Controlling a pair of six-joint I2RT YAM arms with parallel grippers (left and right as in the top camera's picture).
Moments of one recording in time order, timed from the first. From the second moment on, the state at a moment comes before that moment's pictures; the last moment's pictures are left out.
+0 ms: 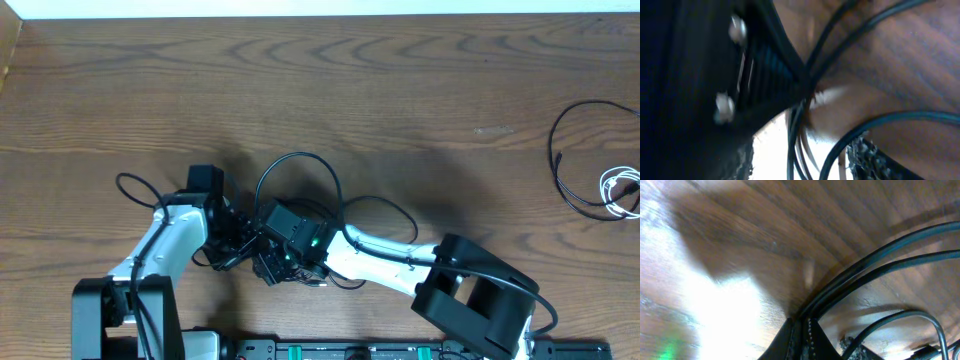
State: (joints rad) left arm 0.00 1.50 0.67 -0.77 0.32 -0.62; right arm 1.09 1.98 1.17 -0.24 -0.27 0.56
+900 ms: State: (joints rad) left arm 0.00 1.51 0.65 -0.73 0.41 -0.80; right arm 1.13 1.98 1.18 -0.25 -0.01 0.52
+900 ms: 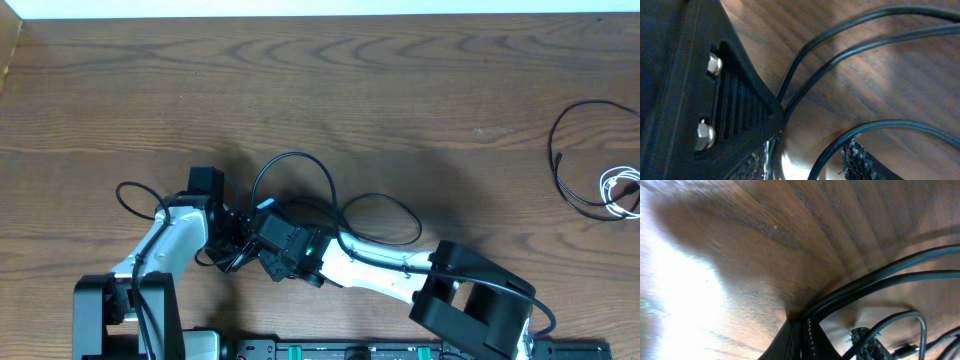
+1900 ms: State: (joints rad) left arm 0.14 1.52 0.63 -0.70 0.58 -0.98; right arm 1.11 1.98 1.18 -0.21 -0.10 0.39
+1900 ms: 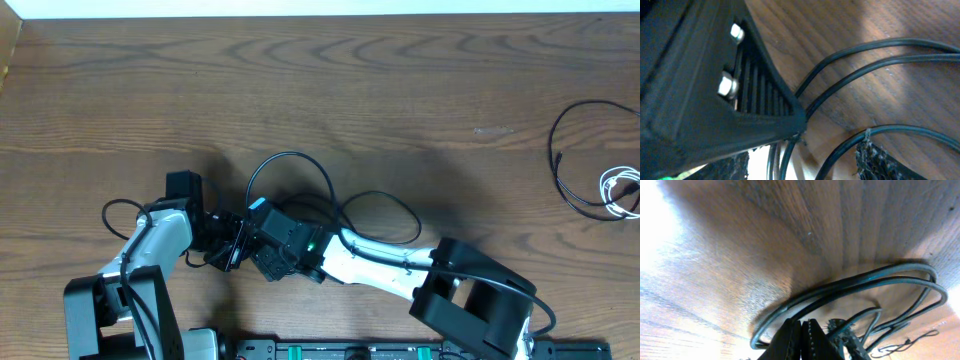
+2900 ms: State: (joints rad) left arm 0.30 1.52 0.64 -0.62 0.69 -0.97; right arm 1.17 1.99 1.18 -0.26 -0.08 0.24
